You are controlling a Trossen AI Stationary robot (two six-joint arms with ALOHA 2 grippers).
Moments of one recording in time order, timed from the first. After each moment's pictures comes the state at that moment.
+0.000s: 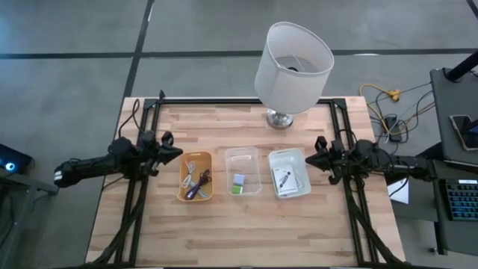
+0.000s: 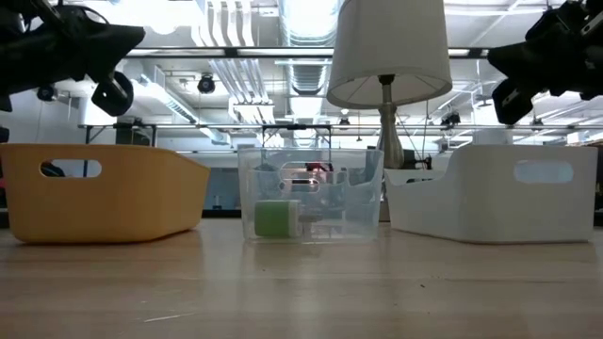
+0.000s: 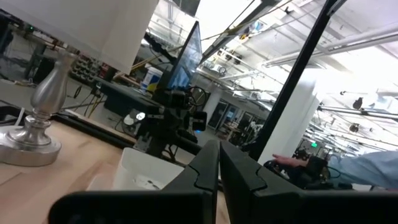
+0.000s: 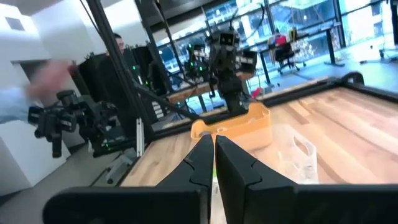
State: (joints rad) left arm 0.19 0.06 0.01 0.31 0.20 -0.54; right arm -0.08 0.00 0.01 0.10 -0.18 0.39
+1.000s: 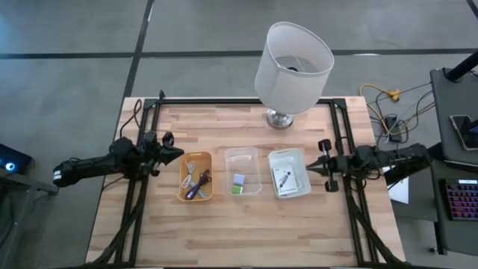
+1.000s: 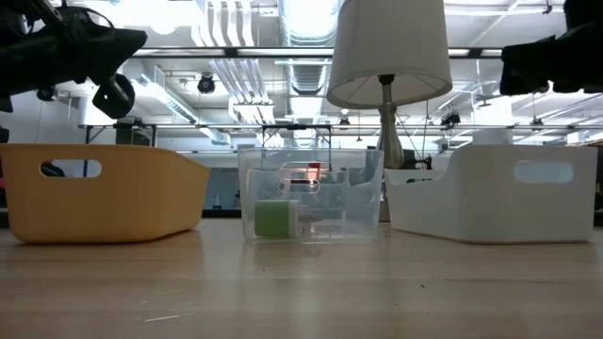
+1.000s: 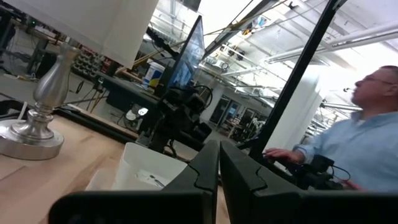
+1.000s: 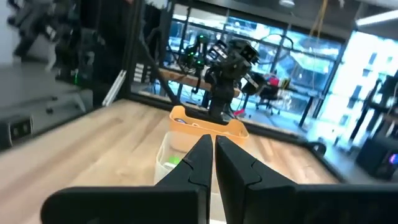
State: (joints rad) left arm 0.19 0.08 0.00 0.31 0.20 -0.54; right arm 0.18 0.00 0.01 0.06 0.03 -0.21
